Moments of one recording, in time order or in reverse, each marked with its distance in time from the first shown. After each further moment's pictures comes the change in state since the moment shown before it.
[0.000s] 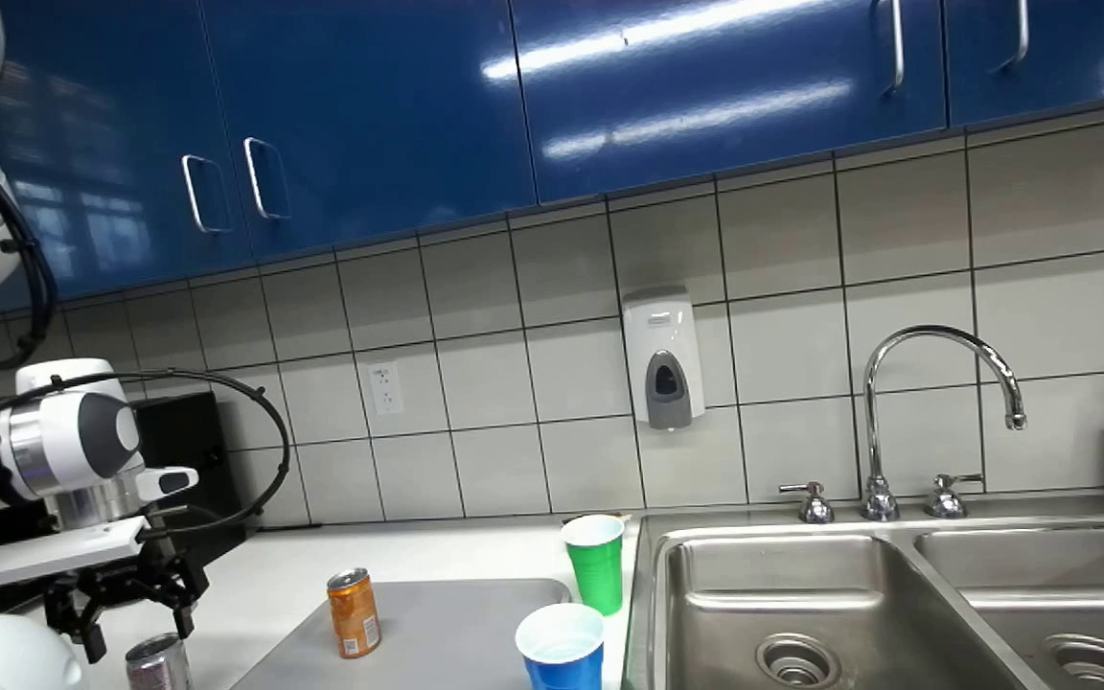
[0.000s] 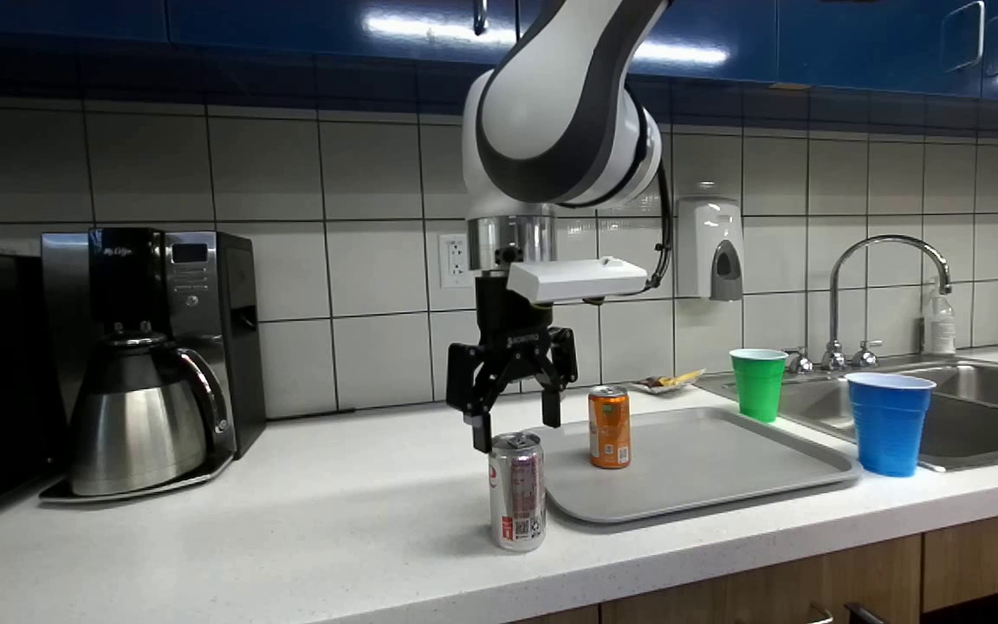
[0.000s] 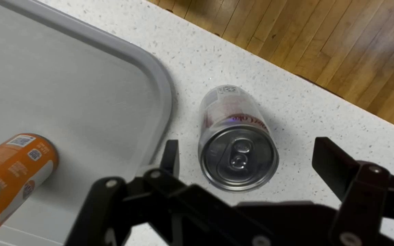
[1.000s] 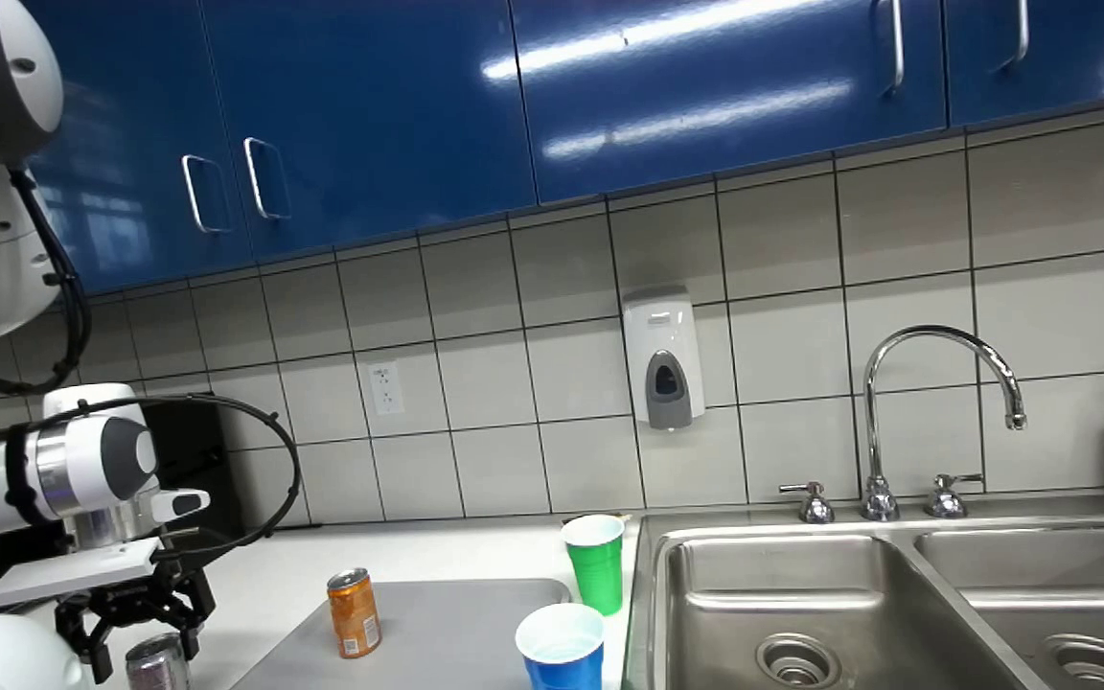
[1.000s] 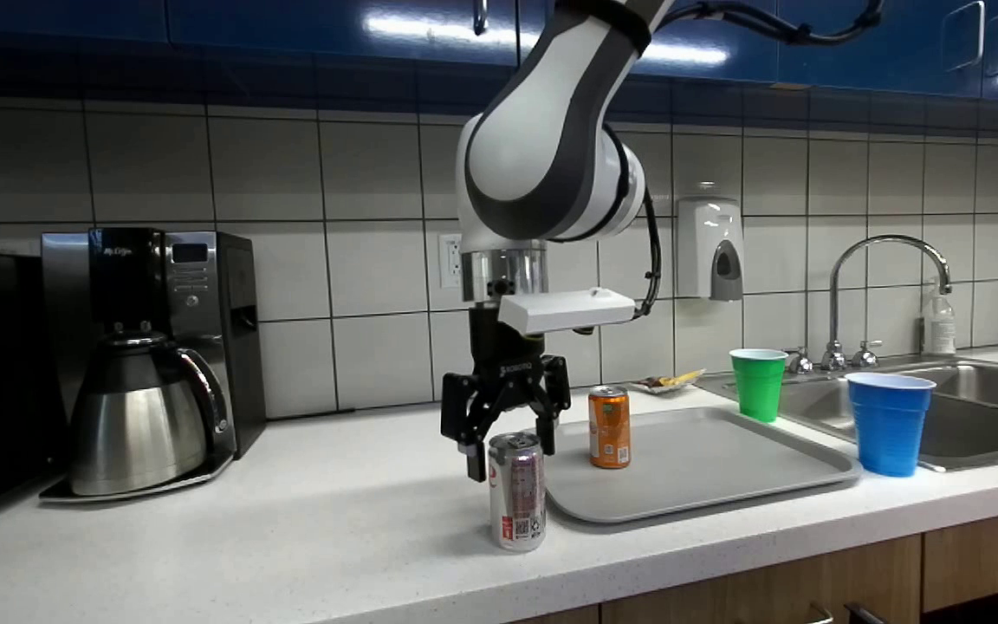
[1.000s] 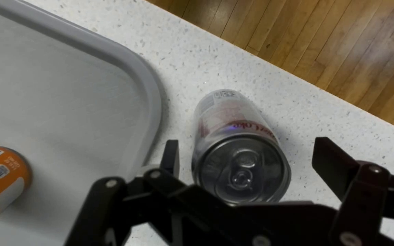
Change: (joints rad) arm 0.000 0.108 -0.011 0.049 -0.002 0.017 -0.012
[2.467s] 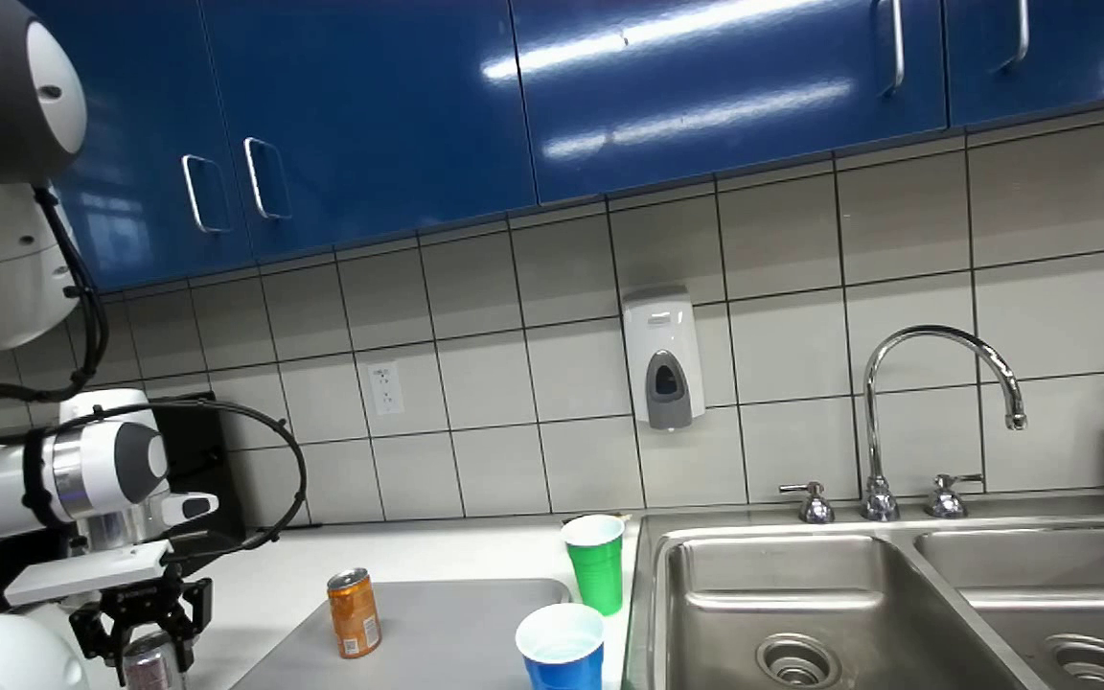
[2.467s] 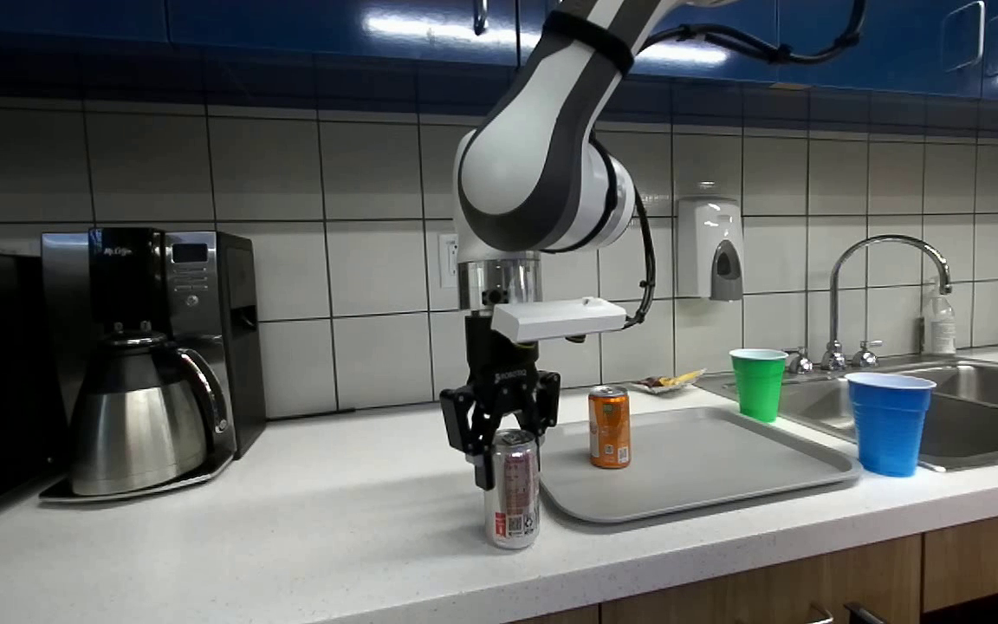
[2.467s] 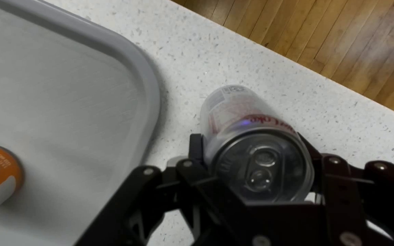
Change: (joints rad) arm 0.000 0.047 -0.012 0.039 -0.001 0.000 0.000
